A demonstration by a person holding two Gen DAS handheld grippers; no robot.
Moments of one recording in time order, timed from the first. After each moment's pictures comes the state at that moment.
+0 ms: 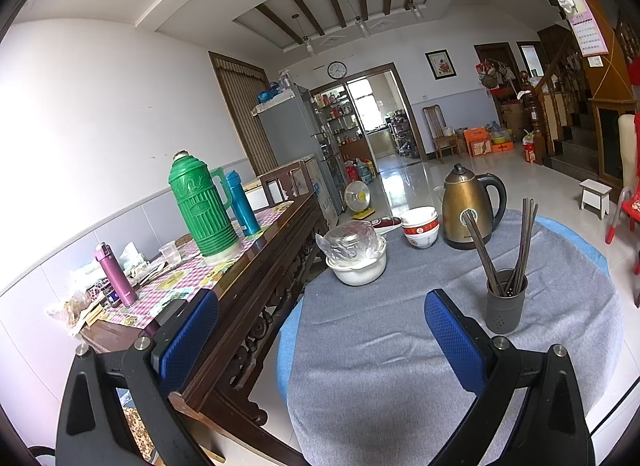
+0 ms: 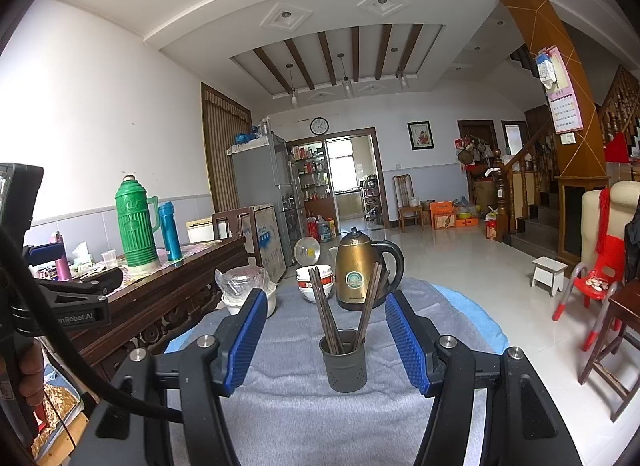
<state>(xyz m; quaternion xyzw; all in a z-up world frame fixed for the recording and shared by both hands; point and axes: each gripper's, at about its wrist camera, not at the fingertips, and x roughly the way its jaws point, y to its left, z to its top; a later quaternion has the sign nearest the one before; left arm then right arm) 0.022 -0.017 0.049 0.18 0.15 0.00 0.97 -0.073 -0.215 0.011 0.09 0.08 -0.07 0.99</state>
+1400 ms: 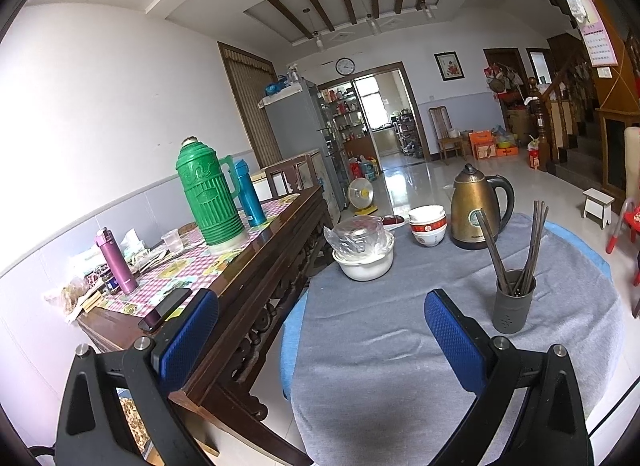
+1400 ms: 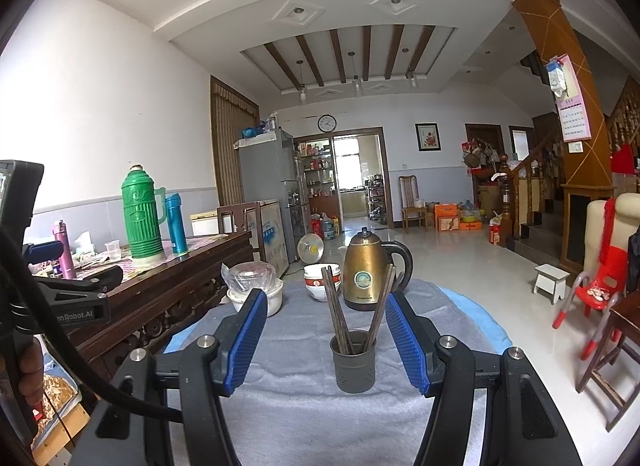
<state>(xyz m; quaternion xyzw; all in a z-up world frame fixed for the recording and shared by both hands) 0.023 0.000 0.042 0.16 0.16 0.01 0.97 -0.075 -0.210 0.014 0.07 0.08 -0.06 0.99</state>
